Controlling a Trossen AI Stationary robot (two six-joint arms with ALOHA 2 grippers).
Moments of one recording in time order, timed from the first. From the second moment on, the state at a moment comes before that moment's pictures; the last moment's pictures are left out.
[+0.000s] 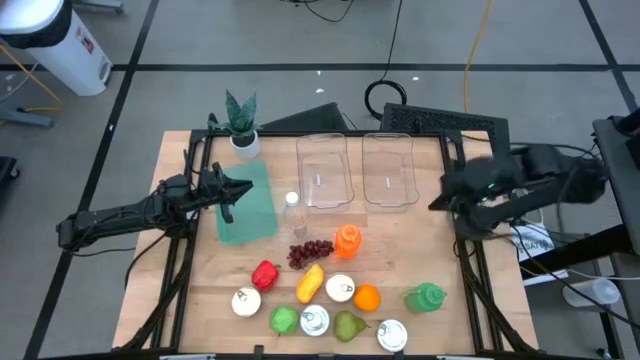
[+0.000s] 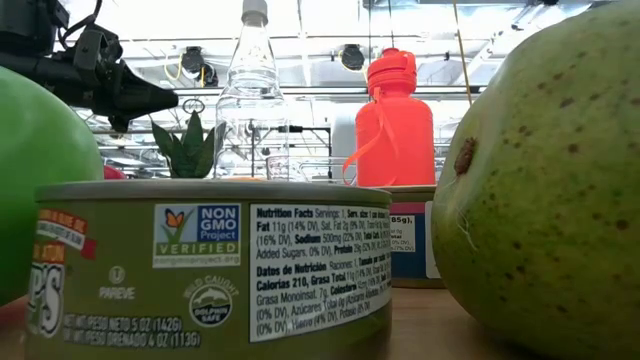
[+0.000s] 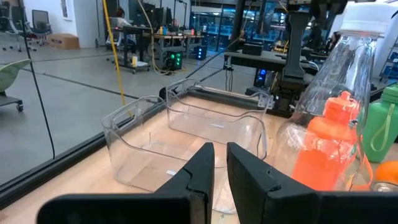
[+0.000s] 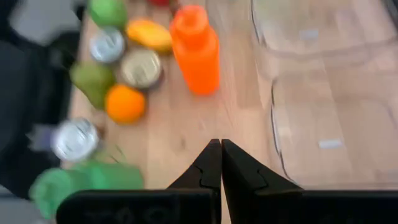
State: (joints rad) left arm 0.29 0.24 0.09 0.13 -0.03 -0.11; right arm 0.17 0.91 1.34 -1.31 0.03 0.23
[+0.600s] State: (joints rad) left arm 0.29 0.24 0.09 0.12 -0.03 -0.11; right arm 0.79 1.09 1.34 -1.16 0.23 0.45
